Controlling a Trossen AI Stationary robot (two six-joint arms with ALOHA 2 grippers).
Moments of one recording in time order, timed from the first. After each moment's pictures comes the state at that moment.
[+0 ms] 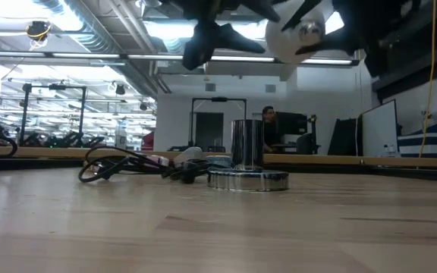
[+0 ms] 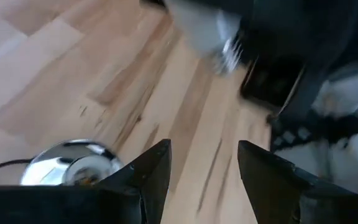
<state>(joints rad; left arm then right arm) -0.17 1.69 1.22 -0.08 -0.06 -0.78 0.55 1.56 0.94 -0.16 1.26 -1.51</state>
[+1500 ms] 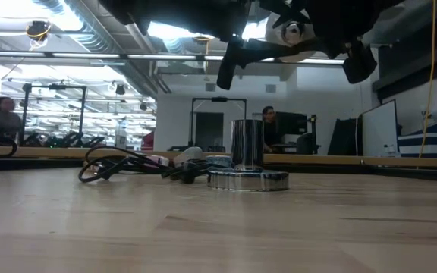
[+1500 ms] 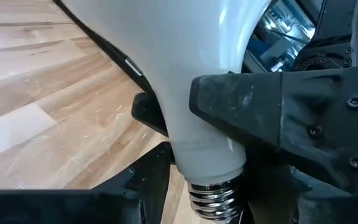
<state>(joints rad) -0.15 1.83 1.09 0.57 -0.25 -0.83 0.55 1.65 0.94 0.13 1.39 -1.53</state>
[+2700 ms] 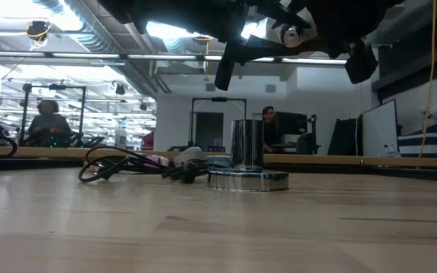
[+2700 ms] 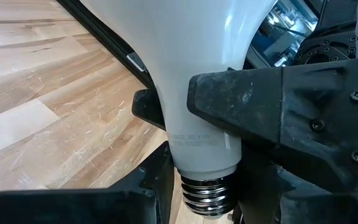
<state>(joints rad) -0.16 1.83 1.08 0.56 -0.26 -0.81 0.55 1.65 0.94 0.13 1.35 -1.55</state>
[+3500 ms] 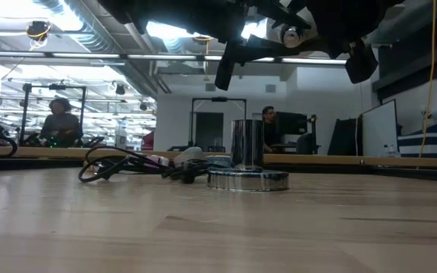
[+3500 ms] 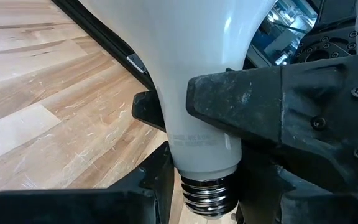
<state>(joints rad) -0.16 1.83 1.08 0.56 -0.25 -0.79 0.55 1.65 0.94 0.13 1.35 -1.55</state>
